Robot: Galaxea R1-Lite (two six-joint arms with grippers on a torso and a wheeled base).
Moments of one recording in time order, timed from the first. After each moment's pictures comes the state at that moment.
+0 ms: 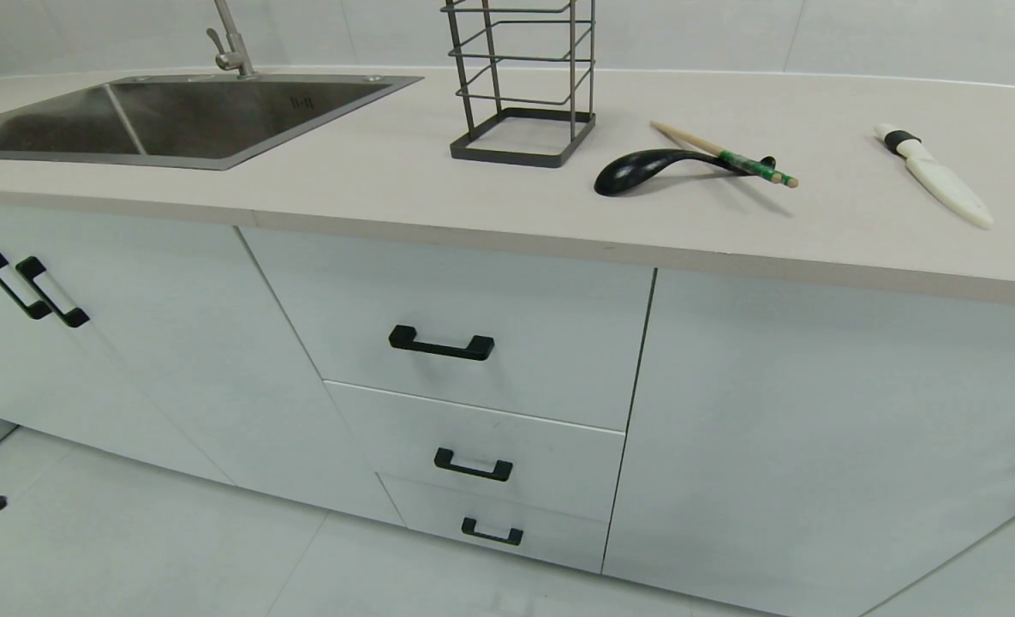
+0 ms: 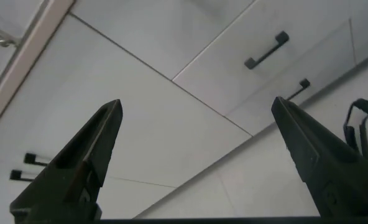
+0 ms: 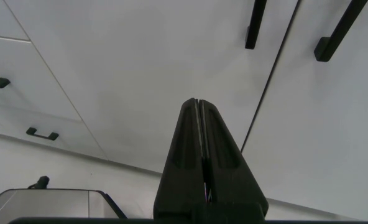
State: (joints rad) left arm -0.02 0.53 -0.37 0.00 -0.35 0.86; right arm 0.00 0.00 0.00 0.00 0.01 0.00
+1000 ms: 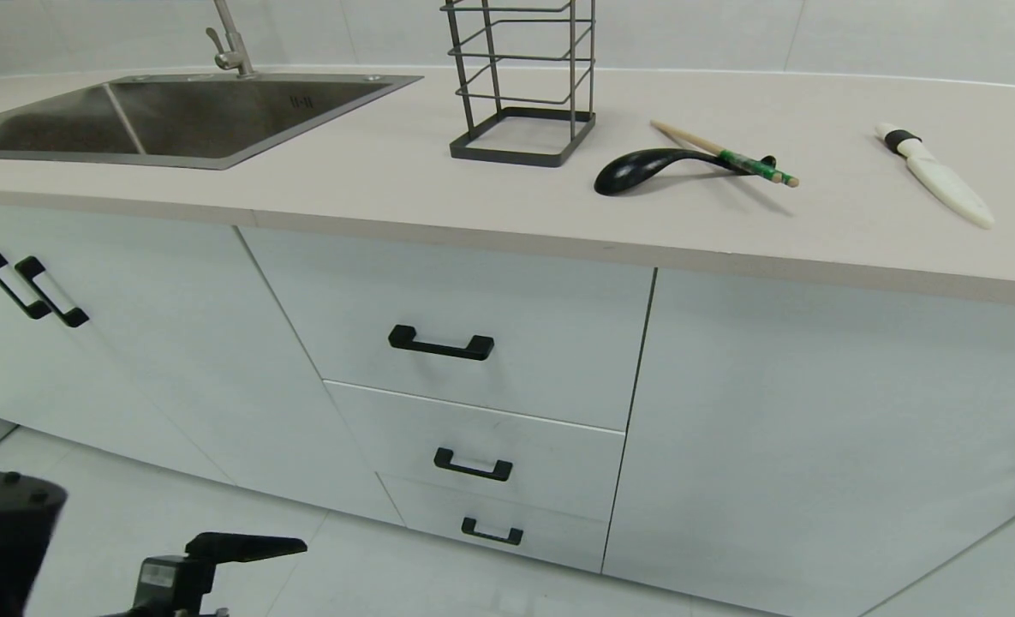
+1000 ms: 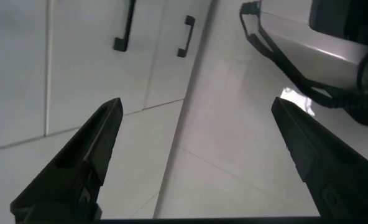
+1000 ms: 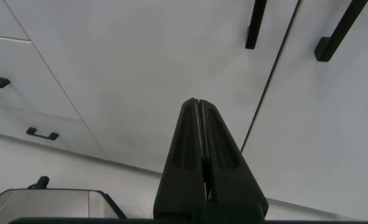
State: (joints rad) left arm -0.37 1.15 -0.41 0.07 -0.23 1.25; right arm 0.00 0.00 0.00 0.00 0.01 0.00
